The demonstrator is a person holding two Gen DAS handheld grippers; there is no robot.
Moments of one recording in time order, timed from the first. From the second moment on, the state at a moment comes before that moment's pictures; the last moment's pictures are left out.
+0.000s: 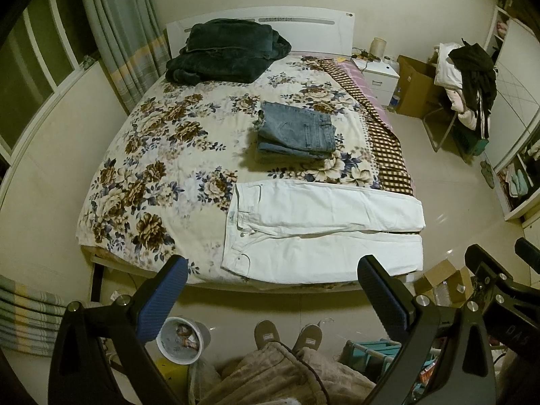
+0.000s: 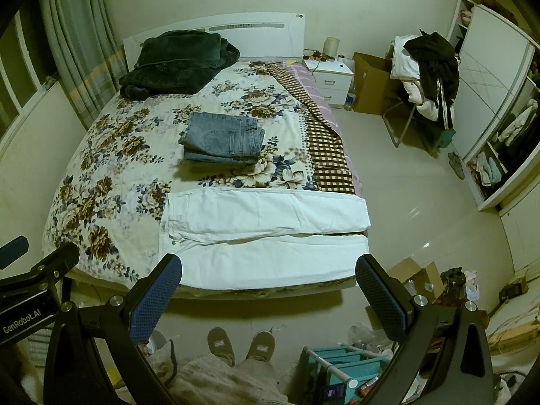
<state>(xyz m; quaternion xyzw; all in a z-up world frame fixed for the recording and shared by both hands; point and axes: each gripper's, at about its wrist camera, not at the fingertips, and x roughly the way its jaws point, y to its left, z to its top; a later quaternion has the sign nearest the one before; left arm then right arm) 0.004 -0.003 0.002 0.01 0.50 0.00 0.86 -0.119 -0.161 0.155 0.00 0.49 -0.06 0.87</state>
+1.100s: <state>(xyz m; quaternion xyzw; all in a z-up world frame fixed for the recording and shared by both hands) 0.006 -0.003 0.005 0.01 0.50 0.00 0.86 -0.113 -0.165 0.154 0.00 0.49 -0.06 0.87</state>
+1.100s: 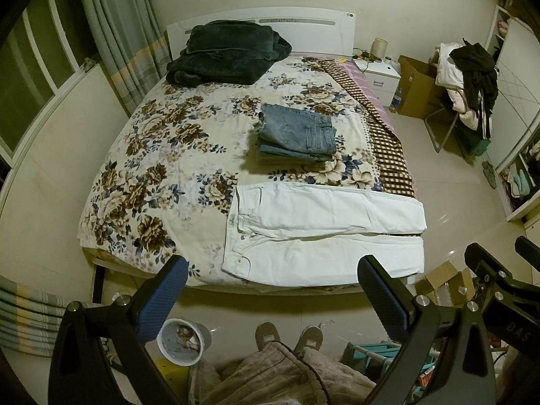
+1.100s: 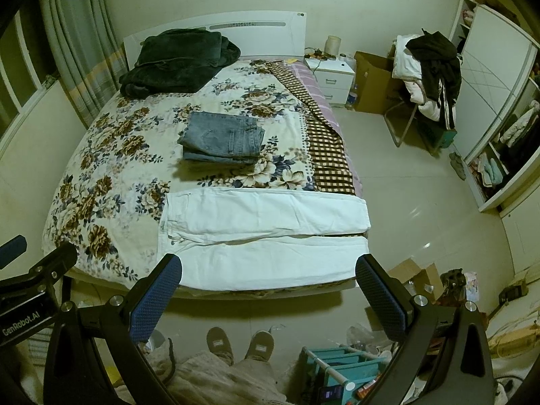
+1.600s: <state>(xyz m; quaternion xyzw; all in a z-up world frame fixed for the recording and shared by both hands) 0.038 0.007 0.004 0.03 0.46 0.01 0.89 -0.106 -0.145 0.130 0.01 0.48 -0.09 0.87</state>
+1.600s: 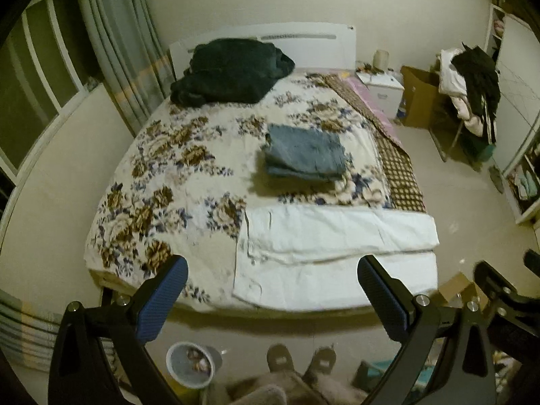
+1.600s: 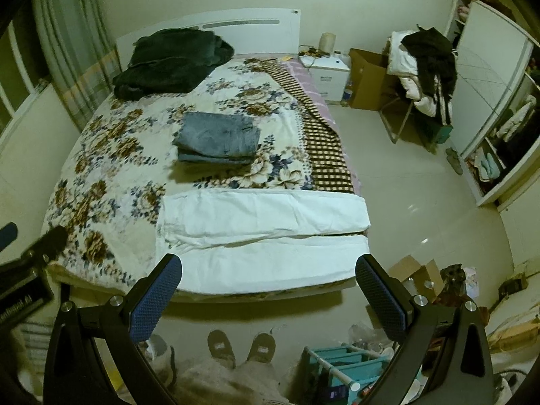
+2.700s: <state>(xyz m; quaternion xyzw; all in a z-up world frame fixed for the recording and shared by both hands) 0.387 -0.128 -0.396 0.18 0.60 0.00 0.78 0.321 -0.418 -0.380 0.26 0.64 -0.27 0.67</state>
